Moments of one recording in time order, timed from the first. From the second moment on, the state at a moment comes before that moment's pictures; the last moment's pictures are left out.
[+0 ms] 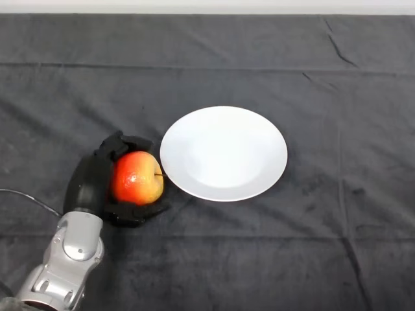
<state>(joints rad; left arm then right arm) -0.40 0.32 -0.25 0.62 0.12 -0.21 0.28 -0.59 -0.37 -0.81 1.19 0.84 0.30 0.56</state>
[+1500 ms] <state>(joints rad) -0.67 0.17 -0.47 0.81 0.08 -0.18 0.43 -0.59 -0.37 -0.81 1.19 0.84 0.30 0.56</state>
